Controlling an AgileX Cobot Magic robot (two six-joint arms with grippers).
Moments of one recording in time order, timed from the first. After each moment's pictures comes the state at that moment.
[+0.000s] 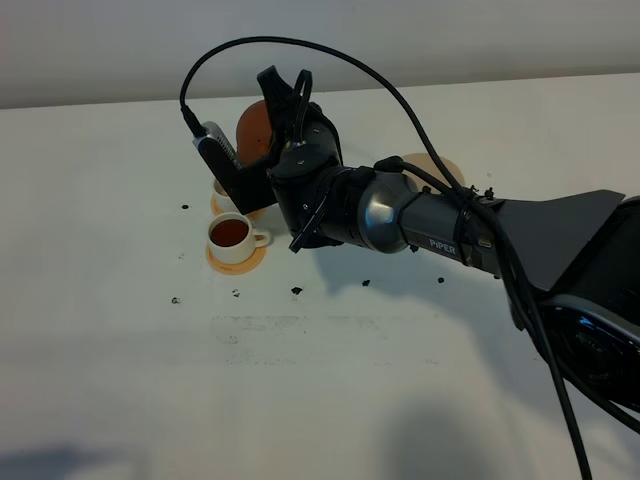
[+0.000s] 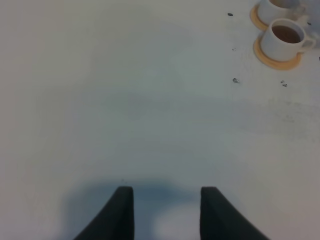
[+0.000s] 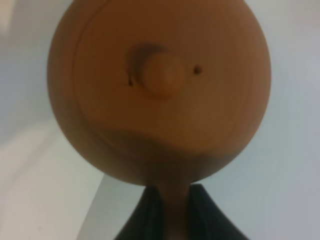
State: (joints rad) left arm 0.03 -0.01 -0.45 0.01 1.07 -0.07; right arm 0.81 2.34 -1.79 -1.44 0.66 -0.18
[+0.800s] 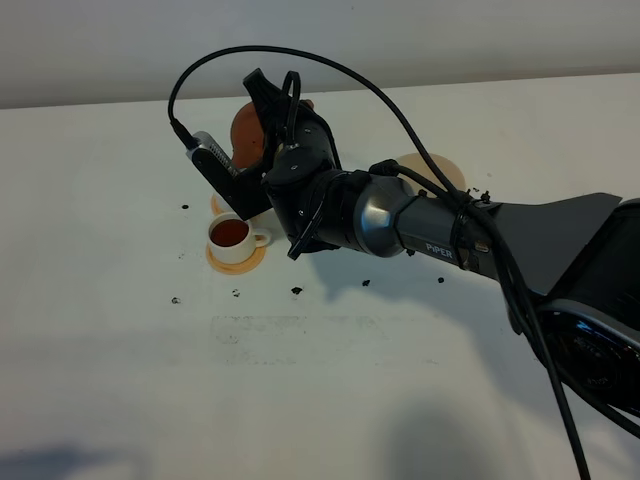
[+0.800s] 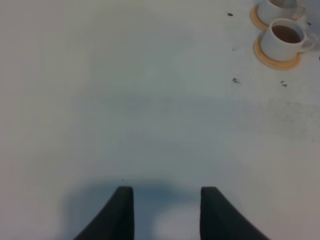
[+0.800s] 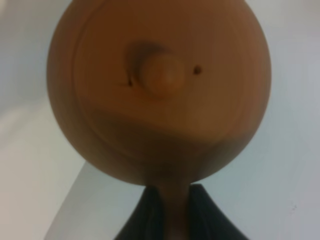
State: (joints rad) left arm 0.03 -0.01 -0.45 0.01 1.07 -0.07; right arm 0.83 2.34 -1.79 -1.49 0.66 -0.23
